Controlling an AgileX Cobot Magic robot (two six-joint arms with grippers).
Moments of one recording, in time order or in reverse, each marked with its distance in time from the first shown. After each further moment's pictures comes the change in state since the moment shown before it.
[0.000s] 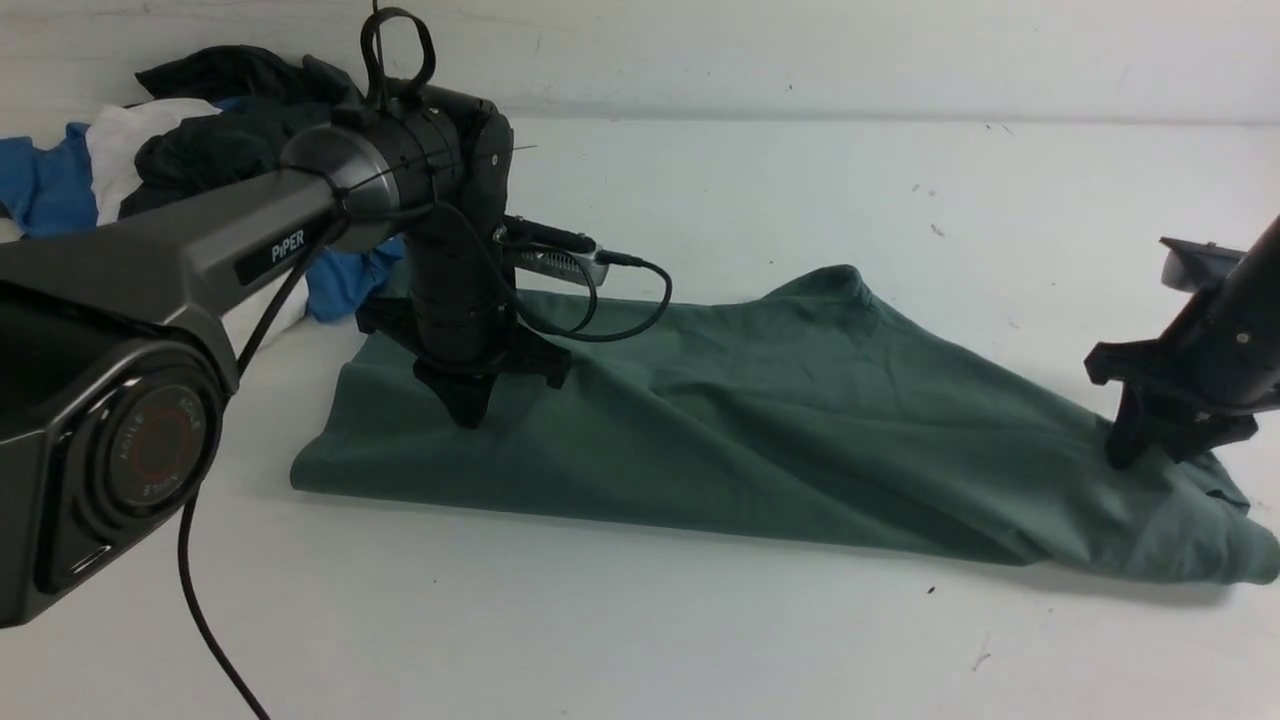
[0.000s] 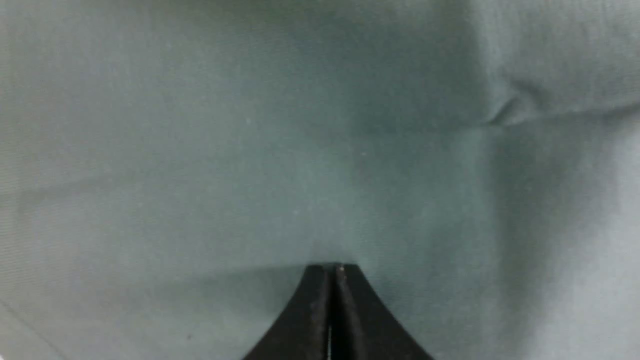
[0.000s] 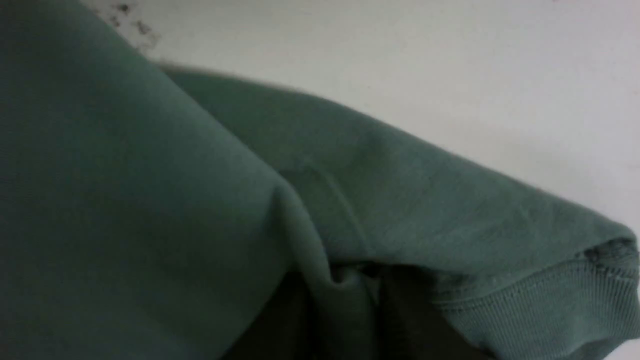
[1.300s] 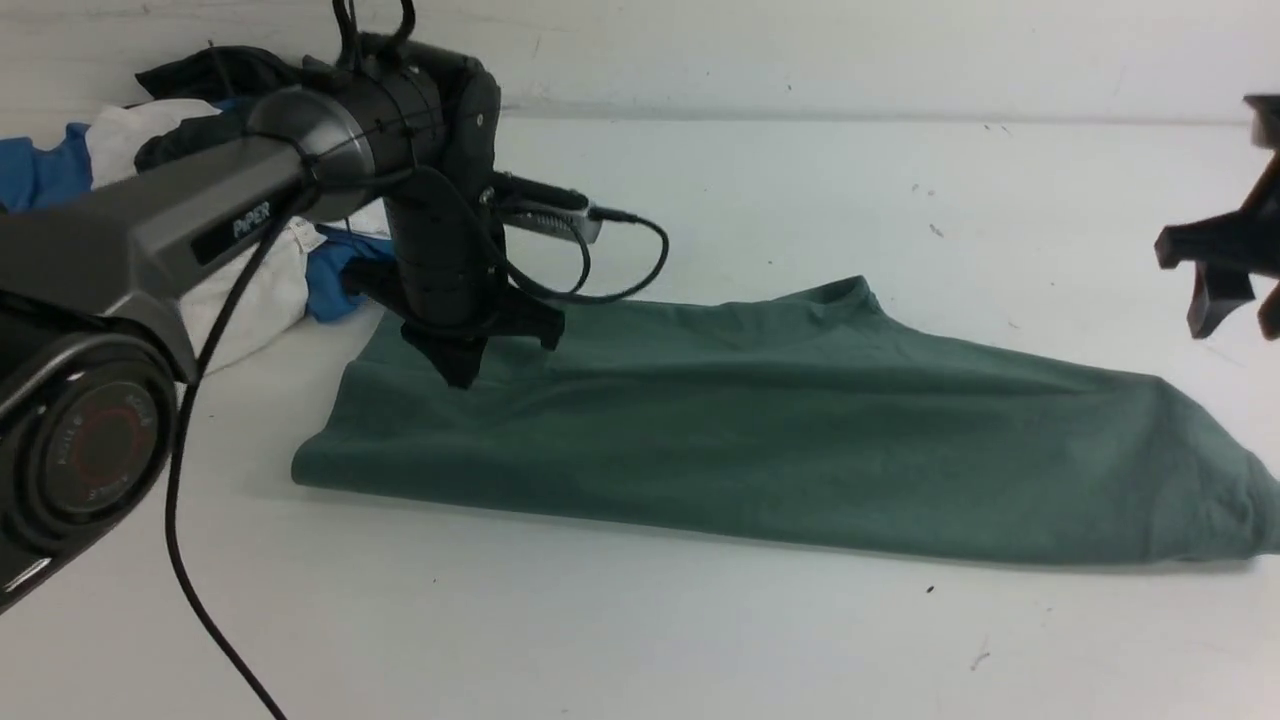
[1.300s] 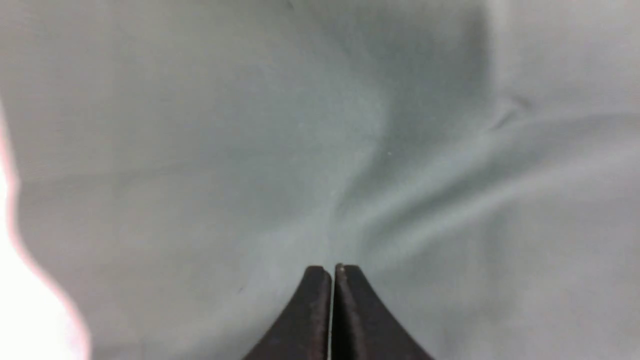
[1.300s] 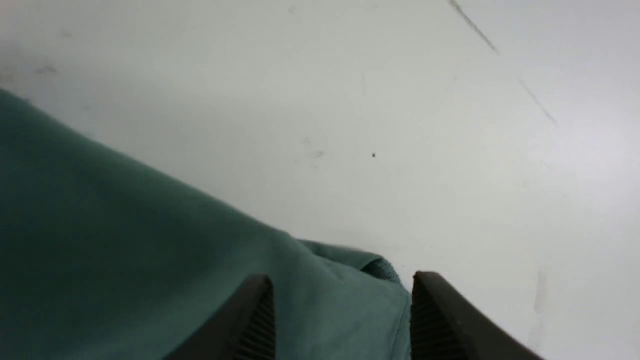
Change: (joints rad) right arm 0.017 -0.081 -0.216 -0.257 0.050 0.171; left arm 0.000 -0.101 0.000 0.017 -0.002 -0.032
